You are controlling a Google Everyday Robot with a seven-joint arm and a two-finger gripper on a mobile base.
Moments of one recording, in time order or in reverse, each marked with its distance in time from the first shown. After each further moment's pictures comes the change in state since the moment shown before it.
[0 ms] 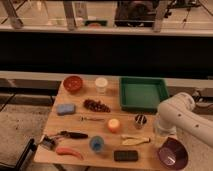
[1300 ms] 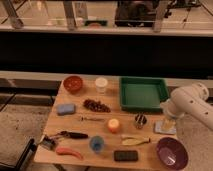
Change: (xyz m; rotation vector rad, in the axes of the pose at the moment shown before) arm 0.057 -0.073 0.002 0.092 -0.062 -0.001
